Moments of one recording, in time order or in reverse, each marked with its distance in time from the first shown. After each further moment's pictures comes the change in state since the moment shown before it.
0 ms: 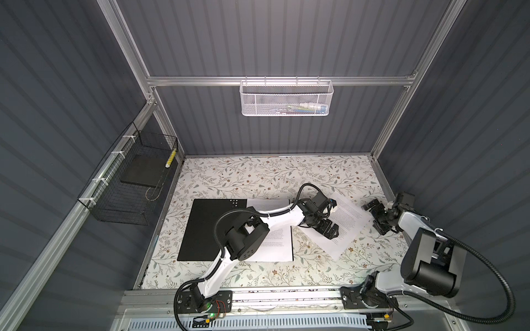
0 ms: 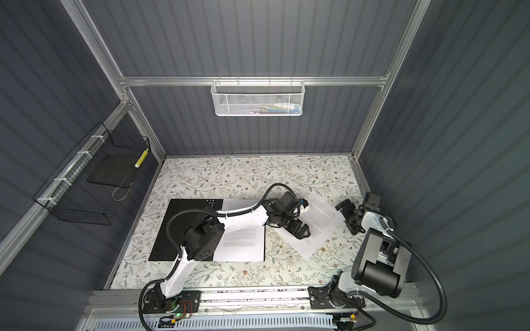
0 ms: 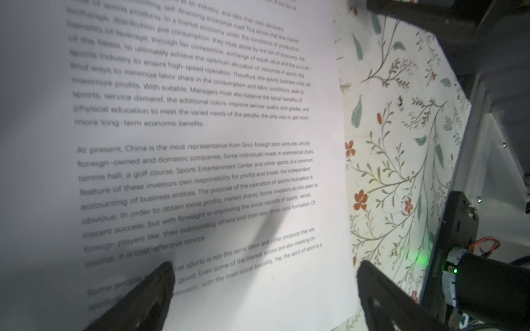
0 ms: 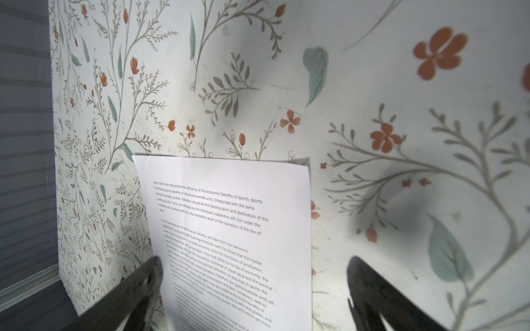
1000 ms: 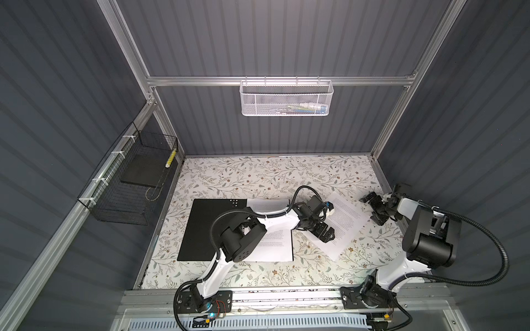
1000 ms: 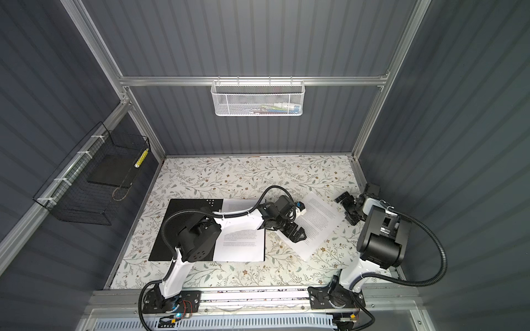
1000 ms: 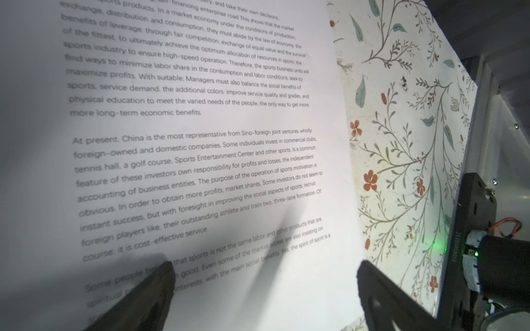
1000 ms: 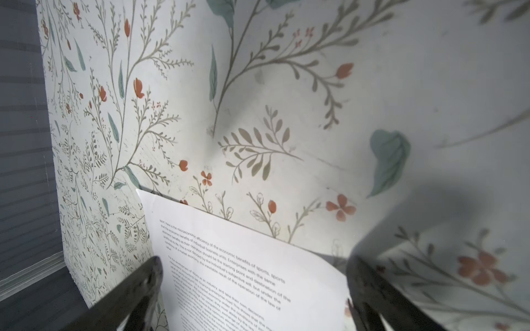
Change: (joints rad) left arm 0.003 -0.065 -0.144 0.126 0.003 0.033; right arm 0.018 0.251 0.201 -0.009 -0.069 -0.052
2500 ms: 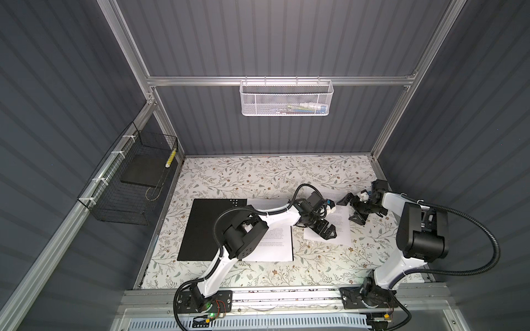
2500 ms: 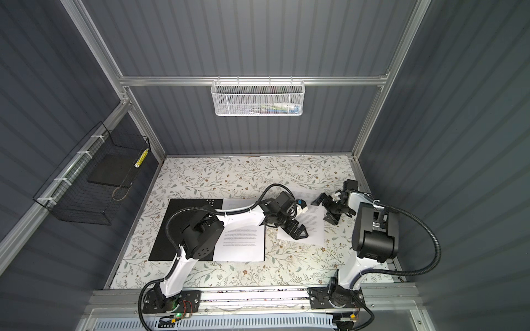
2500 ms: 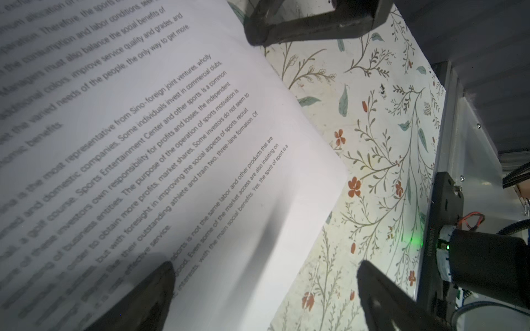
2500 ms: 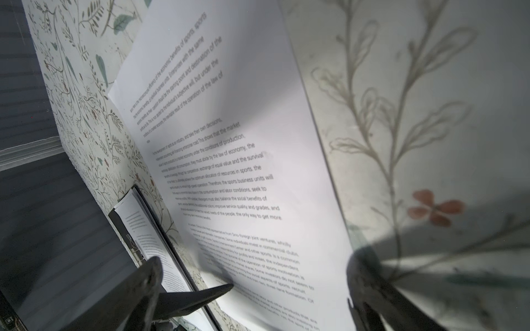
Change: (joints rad) left arm 0.021 0.053 0.082 -0.035 0.100 0.016; right arm 0.208 0.019 0.026 -0.178 -0.164 -0.089
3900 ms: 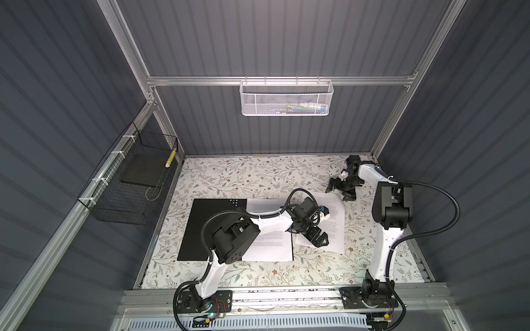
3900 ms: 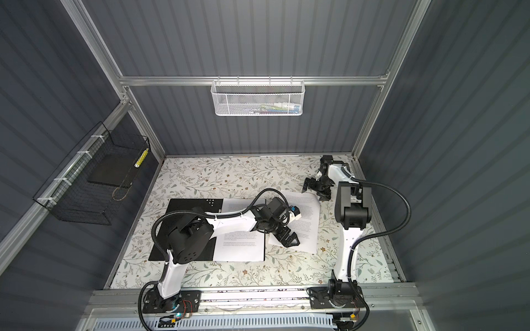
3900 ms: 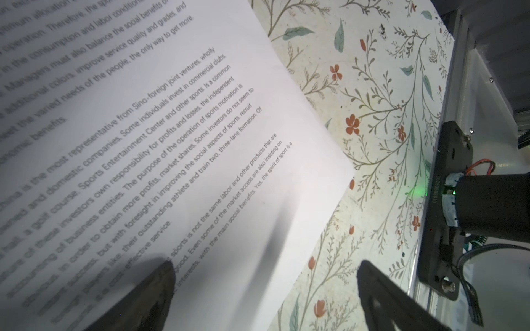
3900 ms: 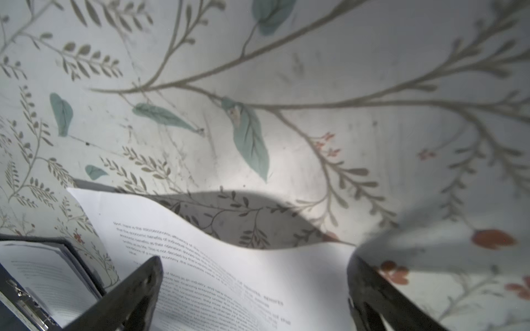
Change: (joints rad) left arm -0.003 -0.146 -0.229 0.026 -0.017 0.069; right arm 0.220 0.457 0.719 -0.396 0.304 -0.190
